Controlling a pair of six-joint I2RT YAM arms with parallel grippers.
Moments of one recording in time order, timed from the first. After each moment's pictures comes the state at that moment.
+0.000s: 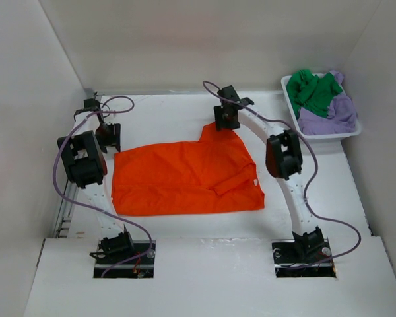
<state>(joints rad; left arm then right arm) 0.27 2.16 1.68 -0.83 0.11 0.19 0.44 2.57 2.37 -0.78 0.13 0.25</state>
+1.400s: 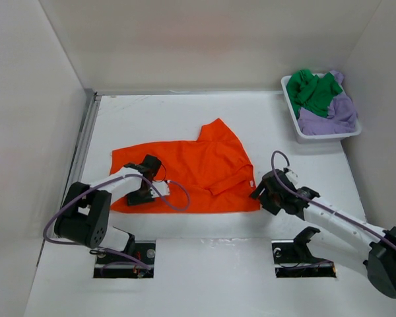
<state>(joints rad) -0.36 1.42 0.65 -0.72 -0.34 0.95 0.63 0.96 0.46 -0.51 0.21 1.22</state>
